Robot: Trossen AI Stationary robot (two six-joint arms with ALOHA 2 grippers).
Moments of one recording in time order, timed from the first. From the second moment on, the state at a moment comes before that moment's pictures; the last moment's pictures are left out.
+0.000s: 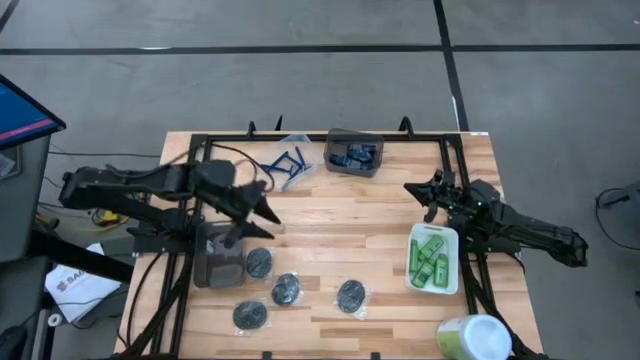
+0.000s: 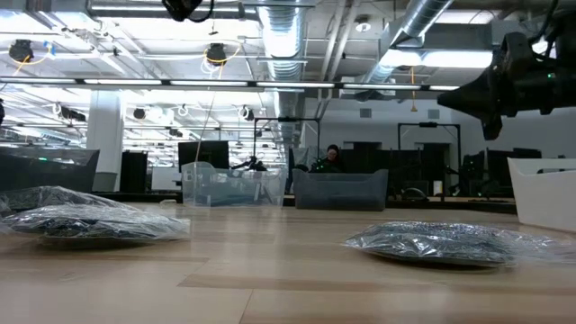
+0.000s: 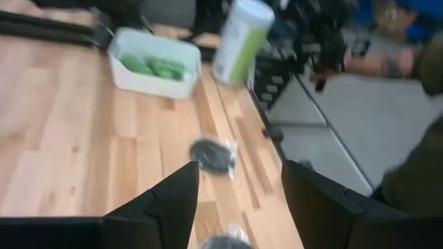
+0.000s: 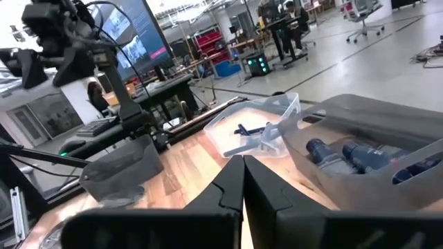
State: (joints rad) left arm 0.00 1.01 0.98 -0.43 0.35 -0.17; right arm -0.35 0.02 0.01 0.01 0.02 0.39
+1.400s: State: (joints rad) left arm -0.24 1.67 0.98 -0.76 -0.19 -0.35; right arm -0.31 0.02 0.01 0.01 0.02 0.39
